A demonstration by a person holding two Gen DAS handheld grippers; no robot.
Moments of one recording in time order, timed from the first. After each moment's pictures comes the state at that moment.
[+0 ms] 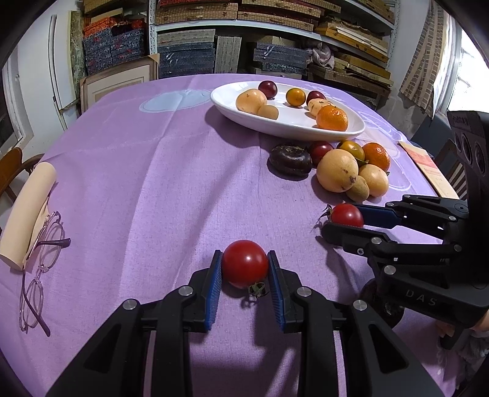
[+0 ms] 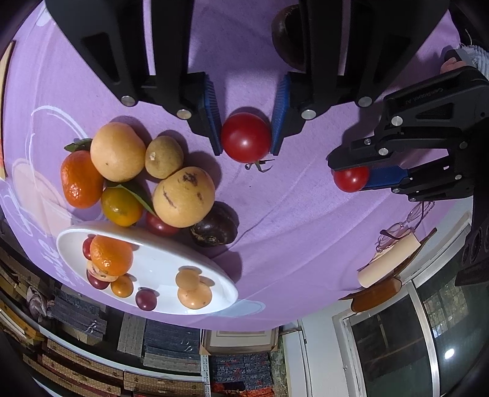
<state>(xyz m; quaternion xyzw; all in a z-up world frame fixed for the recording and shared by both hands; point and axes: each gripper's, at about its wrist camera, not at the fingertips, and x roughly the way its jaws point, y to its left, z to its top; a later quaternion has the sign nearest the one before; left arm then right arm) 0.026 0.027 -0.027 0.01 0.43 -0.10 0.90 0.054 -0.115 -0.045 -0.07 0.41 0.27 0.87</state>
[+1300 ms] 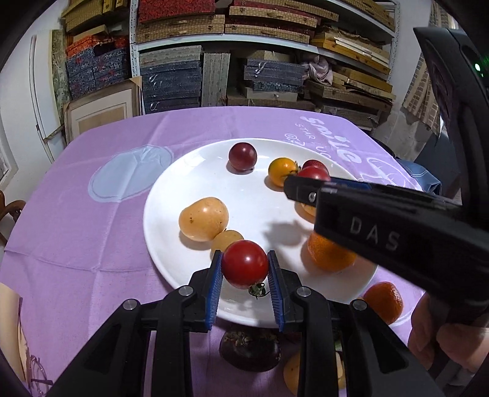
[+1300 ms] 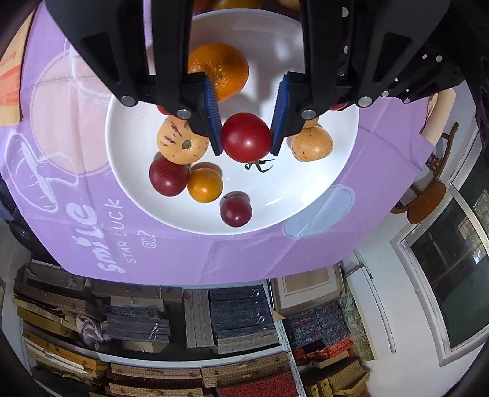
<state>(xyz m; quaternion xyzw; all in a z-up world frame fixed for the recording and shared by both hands) 0.188 -0.046 0.014 0.01 0.41 -0.11 0.91 0.240 -0.168 0.020 0.06 0.39 0.17 0.90</state>
